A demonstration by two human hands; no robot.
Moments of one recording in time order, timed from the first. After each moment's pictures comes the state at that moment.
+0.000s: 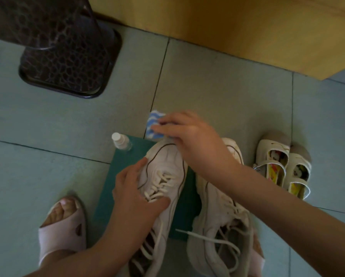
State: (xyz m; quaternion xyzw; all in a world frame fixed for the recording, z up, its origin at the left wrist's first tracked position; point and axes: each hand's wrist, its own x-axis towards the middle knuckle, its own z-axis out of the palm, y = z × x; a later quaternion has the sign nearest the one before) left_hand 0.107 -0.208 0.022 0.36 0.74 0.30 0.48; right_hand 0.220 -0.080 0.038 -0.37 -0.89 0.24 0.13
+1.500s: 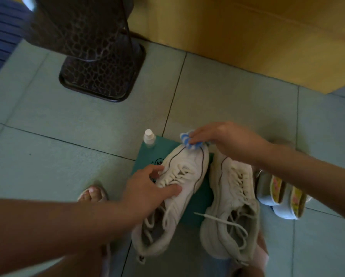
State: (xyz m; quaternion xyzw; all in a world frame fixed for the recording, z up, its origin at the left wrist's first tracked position) left_hand 0.070 -0.213 0.042 0.34 0.74 0.19 0.55; right_hand 0.248 -0.059 0.060 -0.28 -0.92 0.29 -0.03
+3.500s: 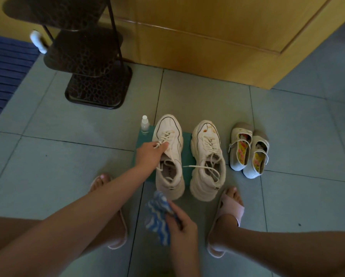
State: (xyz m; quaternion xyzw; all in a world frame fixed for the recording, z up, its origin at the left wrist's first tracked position) left_hand 0.083 -0.227 0.047 0.39 0.74 0.26 0.48; right_hand 0.164 -0.400 0.101 -0.61 -0.31 0.62 0.38
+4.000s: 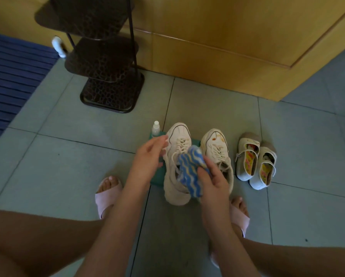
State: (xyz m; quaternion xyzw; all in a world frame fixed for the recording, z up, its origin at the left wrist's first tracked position) left_hand 0.063 -0.261 0.122 0.27 0.63 0.44 0.59; right_hand 0.204 -0.303 0.137 -0.60 -0.35 0.56 0.45
